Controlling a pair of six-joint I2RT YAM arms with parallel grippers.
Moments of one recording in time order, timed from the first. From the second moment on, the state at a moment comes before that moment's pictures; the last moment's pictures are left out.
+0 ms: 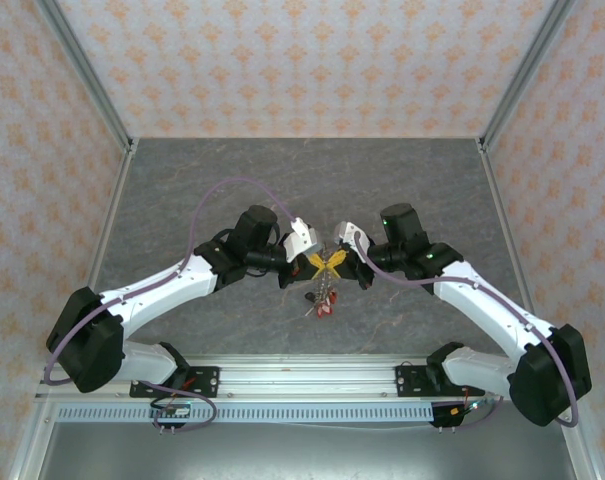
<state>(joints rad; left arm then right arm) -0.67 1.34 0.88 -0.14 0.63 0.20 0.51 1.13 0.80 -0.41 -0.75 -0.43</state>
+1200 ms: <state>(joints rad) -0.67 1.33 0.91 -0.18 0.60 0.23 0.63 1.15 1.01 -0.70 -0.48 -0.57</state>
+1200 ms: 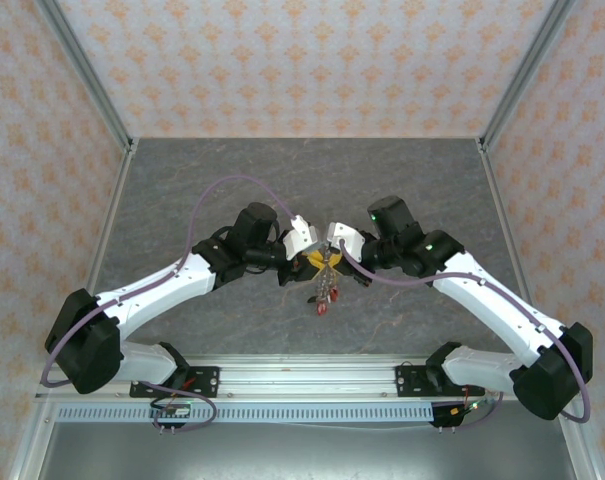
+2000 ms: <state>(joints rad) -0.67 1.31 0.81 -0.02 0.63 0.10 0.61 1.08 0.86 -0.48 -0.54 -0.43</state>
